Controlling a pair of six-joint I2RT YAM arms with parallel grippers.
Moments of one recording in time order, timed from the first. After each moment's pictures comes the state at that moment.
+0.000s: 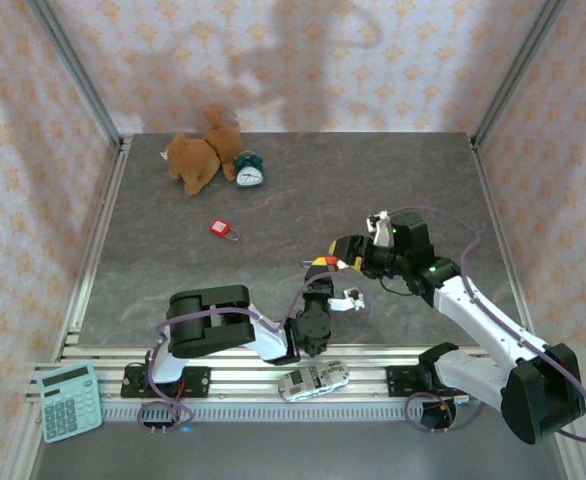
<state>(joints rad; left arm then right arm) -1.29 2.02 0.78 1.27 -1.25 1.45 0.40 1.03 0.64 -0.24 -0.61 0.83</state>
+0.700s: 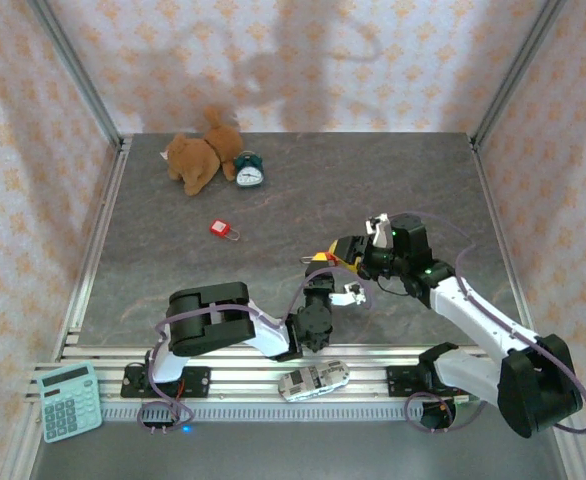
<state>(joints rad) -1.27 2.02 0.81 1.27 -1.25 1.48 0.39 1.08 0.58 -0.08 -0.67 0.98</state>
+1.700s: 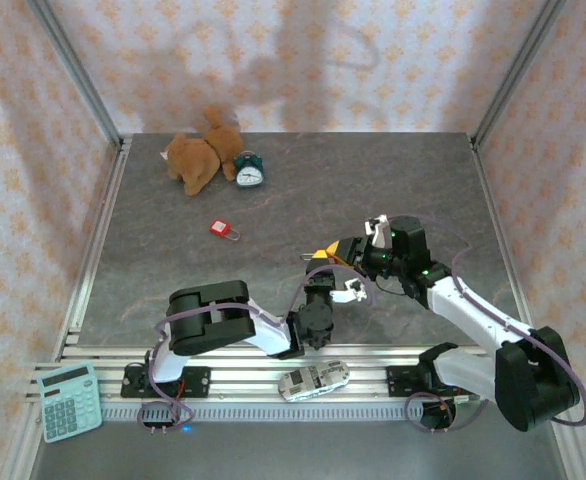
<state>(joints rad) -1.26 2.02 0.82 1.27 -1.26 1.48 0.38 1.11 0.54 0.02 -0.69 1.04</state>
